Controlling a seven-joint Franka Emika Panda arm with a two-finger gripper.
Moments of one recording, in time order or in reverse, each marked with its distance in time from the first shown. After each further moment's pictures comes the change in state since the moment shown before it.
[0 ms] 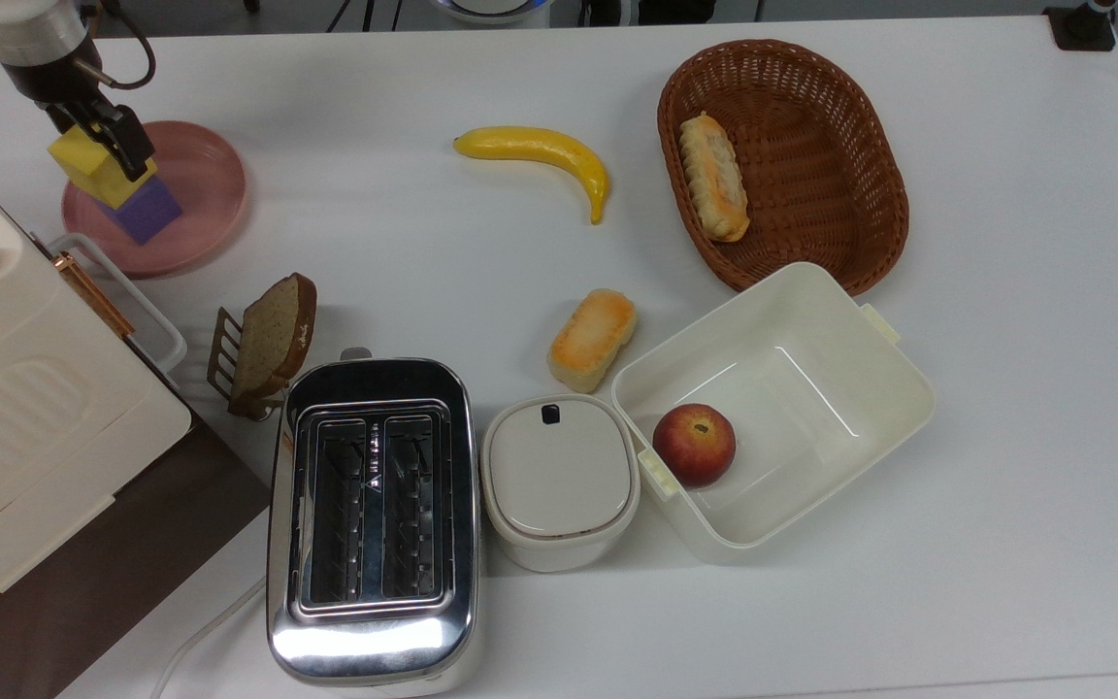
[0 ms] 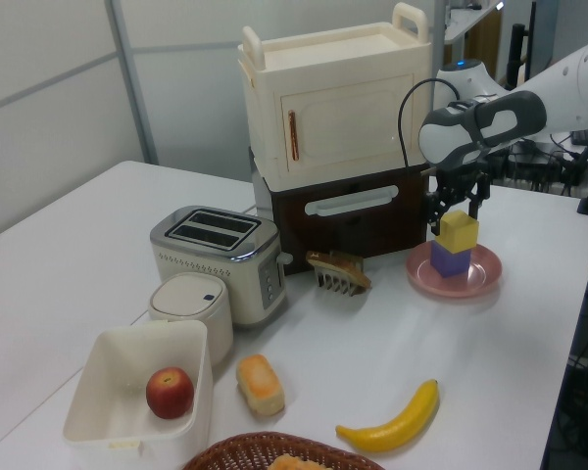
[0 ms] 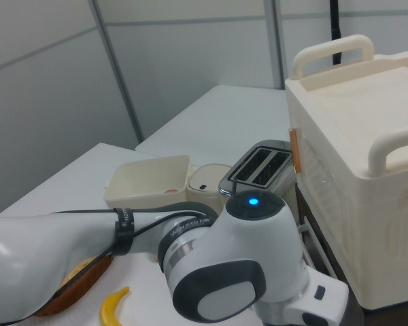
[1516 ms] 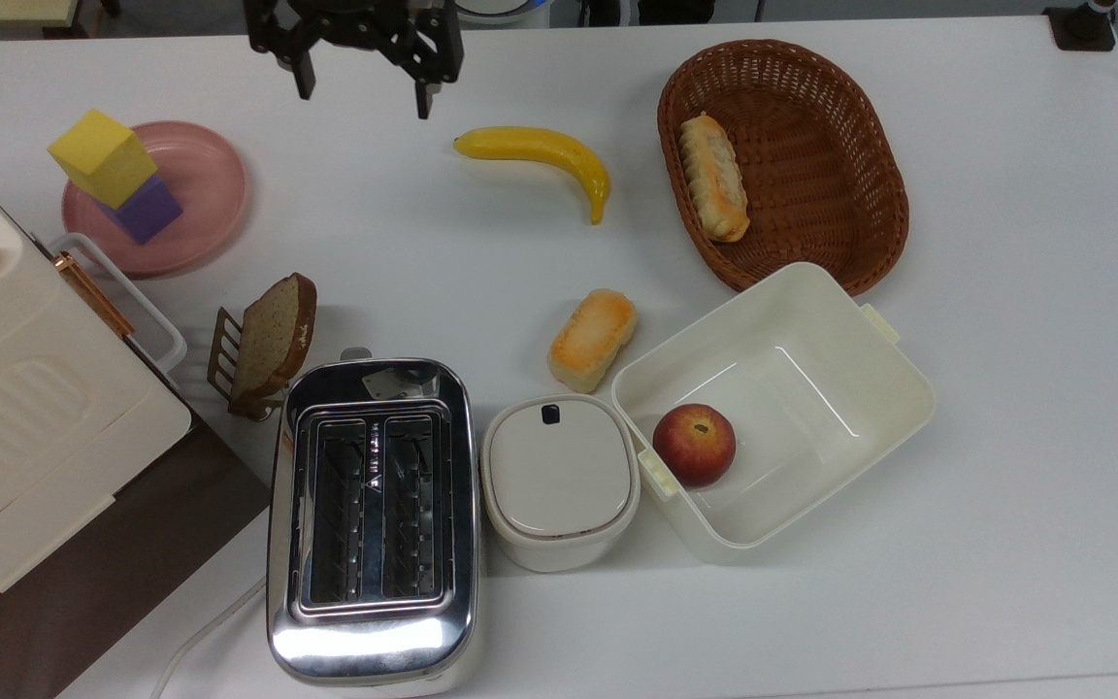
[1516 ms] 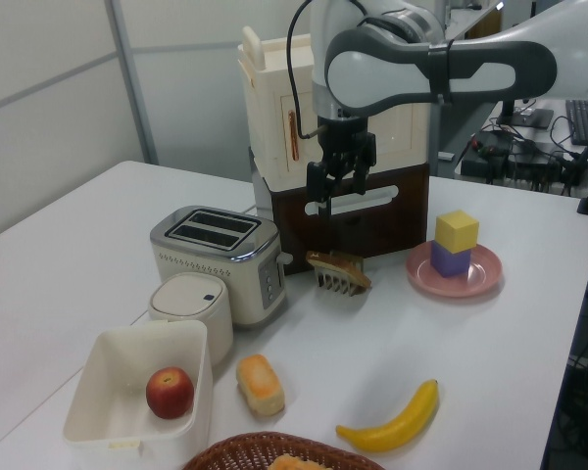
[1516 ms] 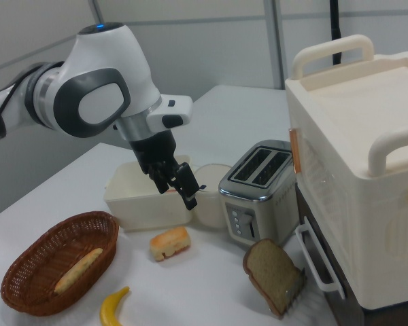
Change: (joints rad) arm 0.331 -0.151 0.187 0.280 0.000 -0.403 0.071
